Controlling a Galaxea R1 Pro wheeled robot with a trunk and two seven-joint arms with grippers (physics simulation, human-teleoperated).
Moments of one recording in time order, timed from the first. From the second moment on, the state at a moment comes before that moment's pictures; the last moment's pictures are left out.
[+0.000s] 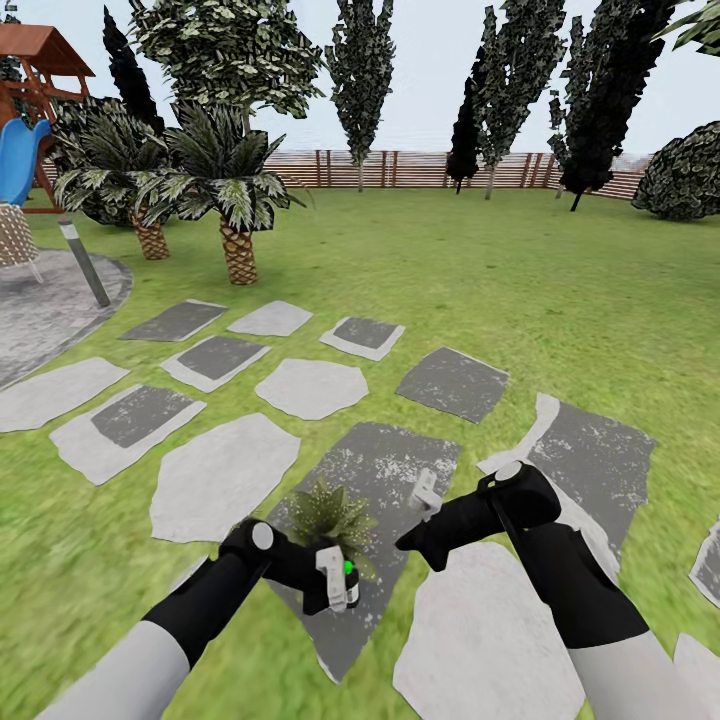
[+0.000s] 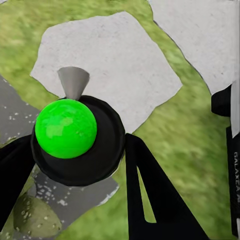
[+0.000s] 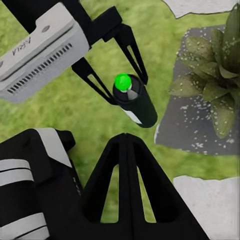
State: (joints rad) left arm -0.63 0.04 -0.46 -0.94 -0.53 0.14 -1.07; right arm -0.59 -0.07 0.21 -1.48 0.69 0.85 1.52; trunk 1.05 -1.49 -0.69
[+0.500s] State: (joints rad) left arm -0.62 -0.05 -0.49 -0.94 -0.53 0.14 -1.07; right arm -0.59 -0.08 0.21 -1.48 0.69 0.85 1.52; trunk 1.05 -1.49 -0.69
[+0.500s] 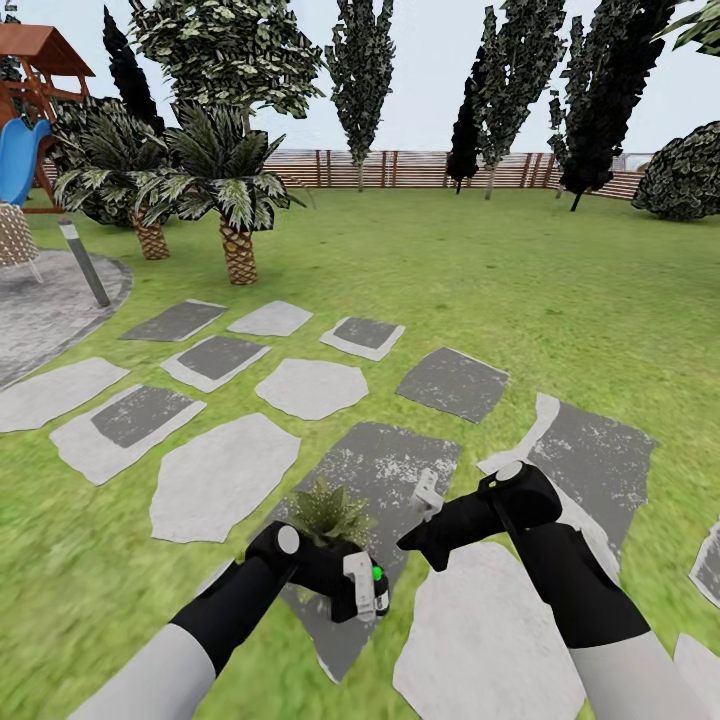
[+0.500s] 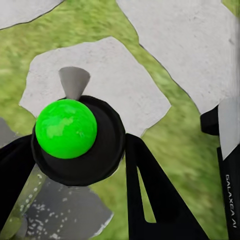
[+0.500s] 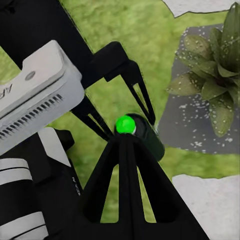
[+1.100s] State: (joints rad) left arm -0.62 -0.05 -0.56 -0.94 -0.53 0.14 -1.07; right arm -0.59 -0.08 0.21 -1.48 0.69 0.85 1.52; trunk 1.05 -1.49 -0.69
